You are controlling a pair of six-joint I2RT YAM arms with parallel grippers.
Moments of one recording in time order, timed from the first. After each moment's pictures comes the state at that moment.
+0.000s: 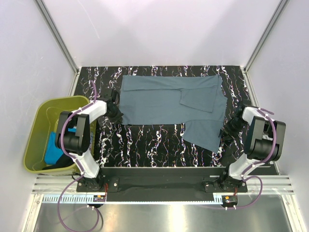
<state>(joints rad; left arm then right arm) -0.16 1.75 1.07 -0.55 0.01 -0.75 -0.27 1.66 0.93 -0.76 -0.12 0.59</state>
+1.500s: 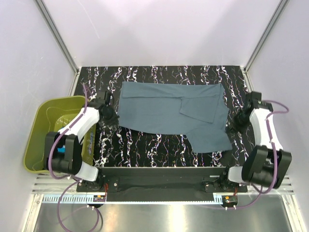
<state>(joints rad) -0.15 1.45 0.95 -0.64 0.01 -0.70 -0.26 1.32 1.04 -1.08 -0.10 0.61</state>
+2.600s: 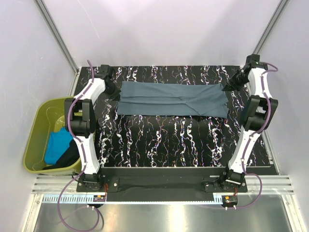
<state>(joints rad) -0.07 2.06 1.67 -0.74 0.02 -0.71 -0.25 2.23 2.10 -1.05 -0.34 0.55</state>
